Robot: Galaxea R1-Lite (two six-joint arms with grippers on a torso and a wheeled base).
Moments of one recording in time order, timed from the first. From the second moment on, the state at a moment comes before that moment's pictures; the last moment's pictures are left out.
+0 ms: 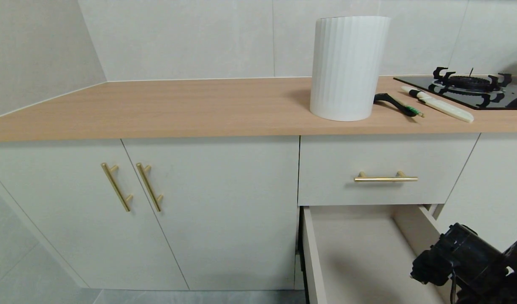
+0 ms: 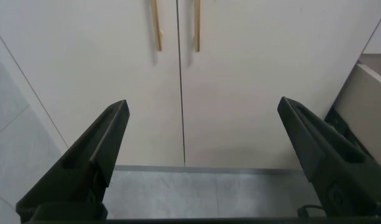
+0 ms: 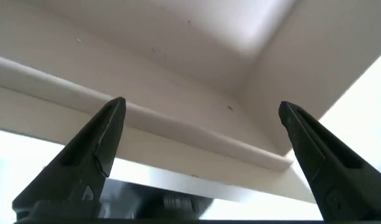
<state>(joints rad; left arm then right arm) 0.00 0.00 0.00 -0.01 0.03 -0.01 0.57 1.58 -0.62 0.46 -0.24 0.01</state>
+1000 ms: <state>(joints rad) 0.00 0.00 0.00 0.00 0.03 -0.01 0.53 1.37 -0.76 0.36 -0.23 0.17</state>
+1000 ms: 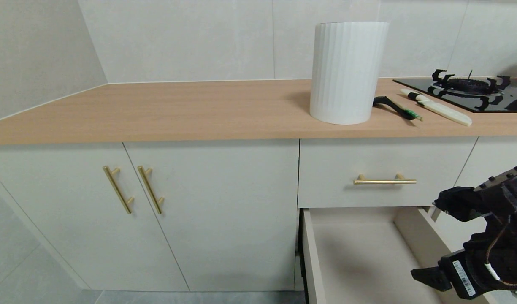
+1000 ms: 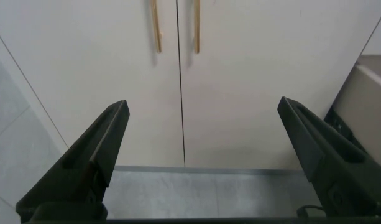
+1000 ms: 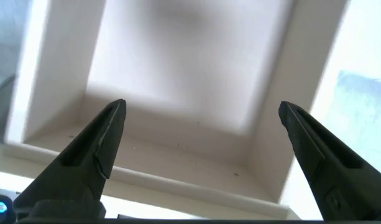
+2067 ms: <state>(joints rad) 0.00 0.00 0.00 -0.01 0.03 -0.01 0.53 1.28 -0.80 0.28 -0.23 0.13</state>
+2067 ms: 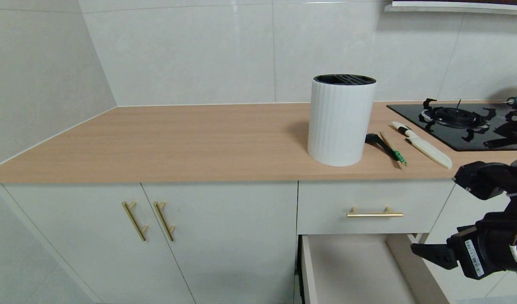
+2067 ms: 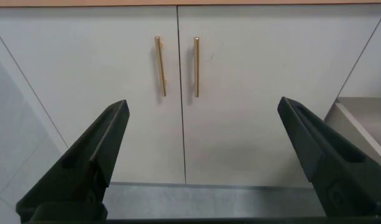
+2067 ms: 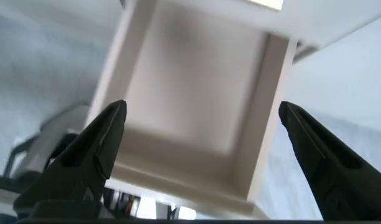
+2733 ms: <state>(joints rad) 0.00 0.00 0.00 -0.01 0.03 -0.01 0.36 1.62 -1.39 0.37 -0.33 0.28</state>
